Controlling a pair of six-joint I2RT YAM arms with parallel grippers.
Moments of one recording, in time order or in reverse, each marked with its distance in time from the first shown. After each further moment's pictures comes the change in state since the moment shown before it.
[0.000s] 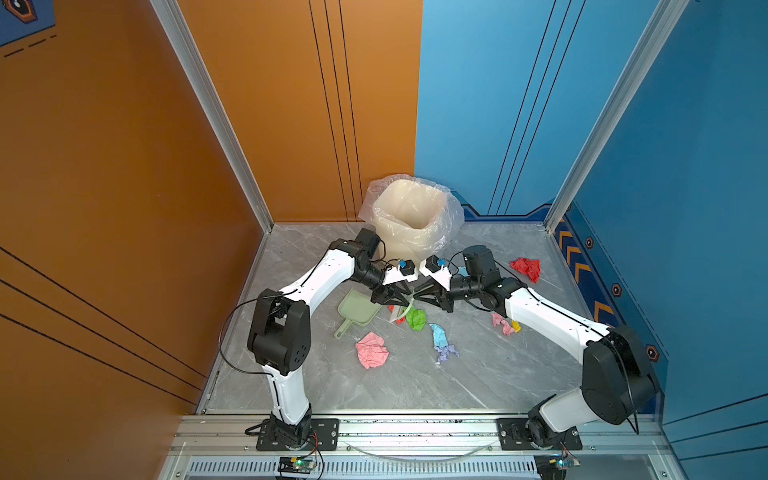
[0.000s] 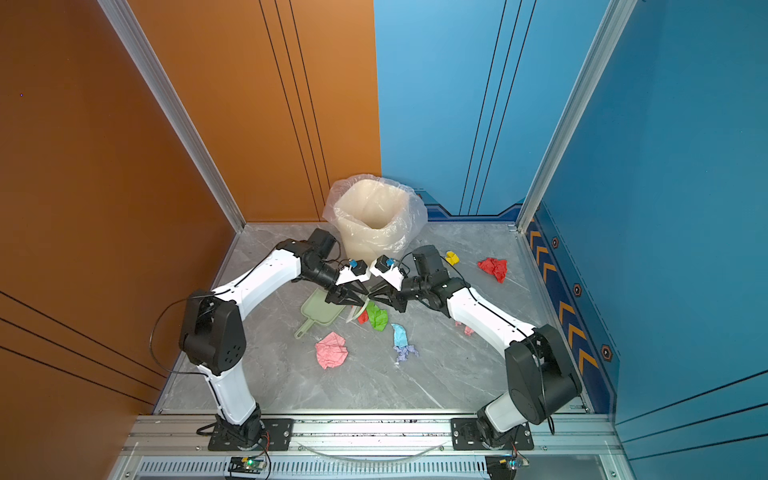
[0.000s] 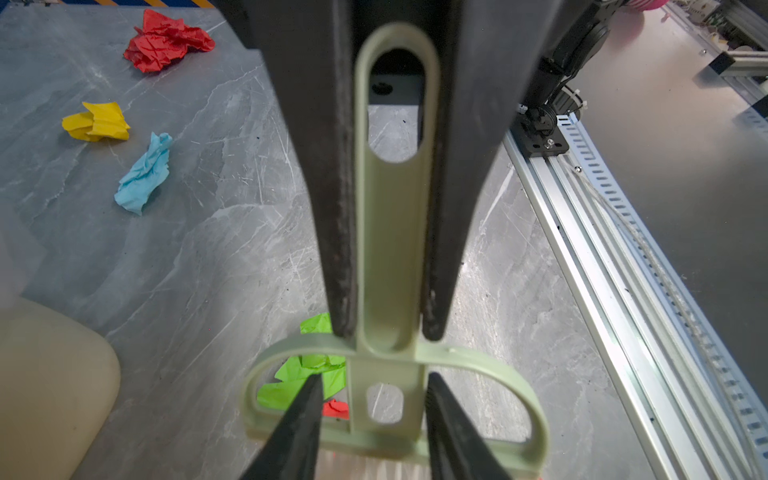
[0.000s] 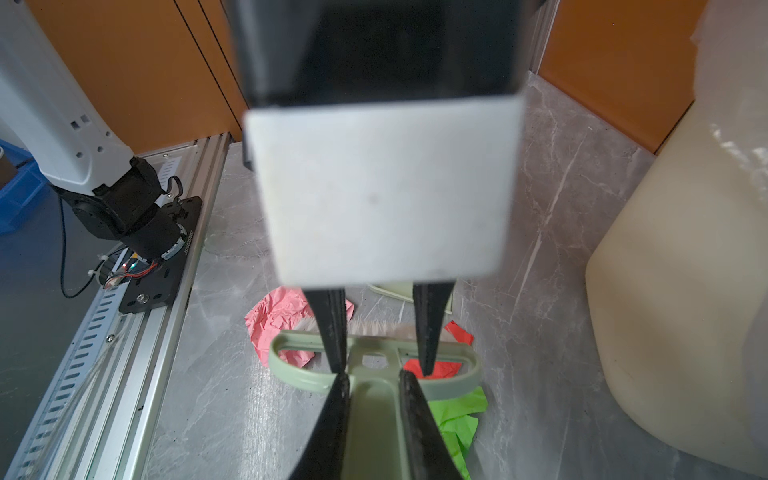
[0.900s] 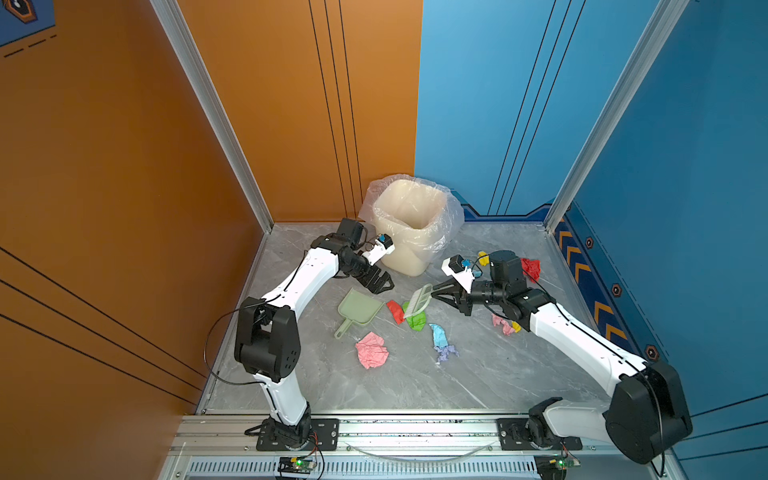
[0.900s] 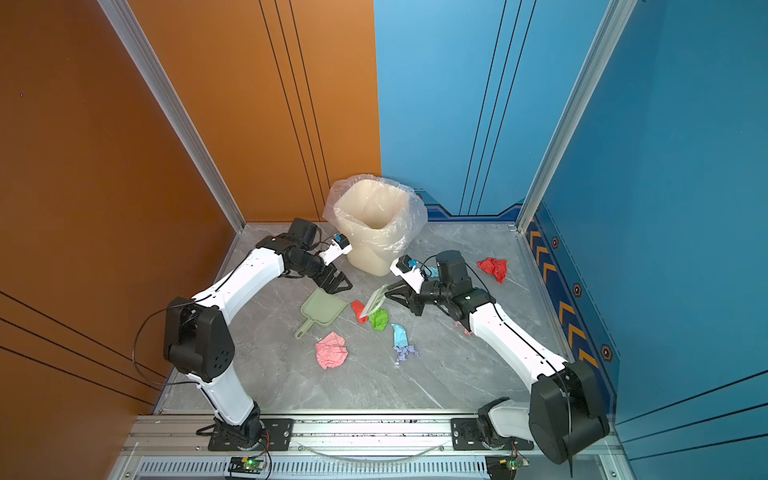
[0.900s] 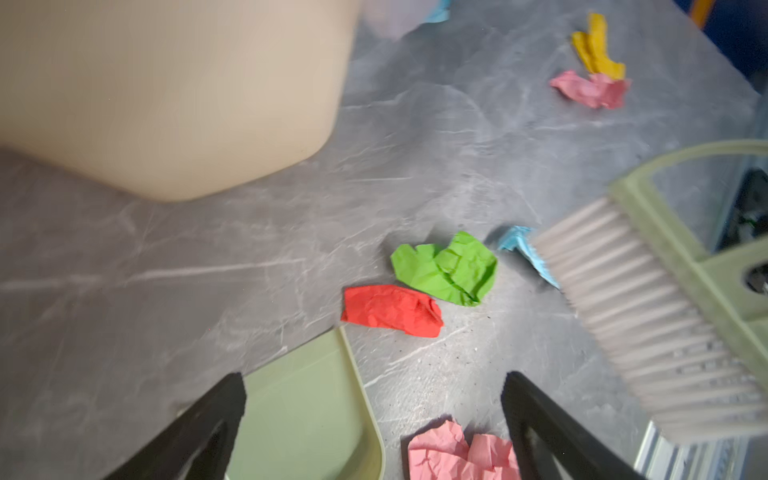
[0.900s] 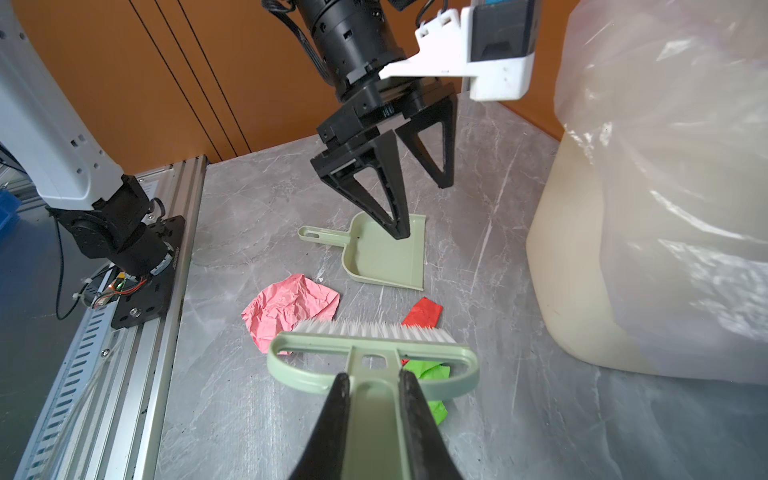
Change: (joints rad) left arm 0.086 -0.076 -0.019 0.149 -0.487 -0.826; right arm -0.107 -0.232 -0.144 0.001 0.026 0.067
